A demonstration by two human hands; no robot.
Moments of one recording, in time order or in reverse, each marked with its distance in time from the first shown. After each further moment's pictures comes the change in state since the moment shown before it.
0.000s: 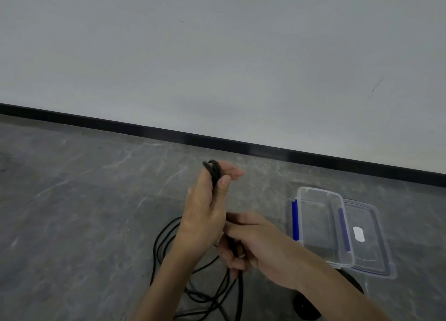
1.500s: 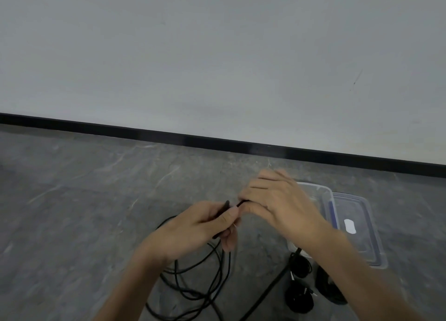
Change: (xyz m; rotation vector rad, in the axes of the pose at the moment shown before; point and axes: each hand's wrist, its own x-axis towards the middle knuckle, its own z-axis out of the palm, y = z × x) left_hand -0.010 0.028 0.000 -0.034 -0.758 -0.418; right_hand -0.012 0.003 -0.085 -1.453 0.493 -0.873
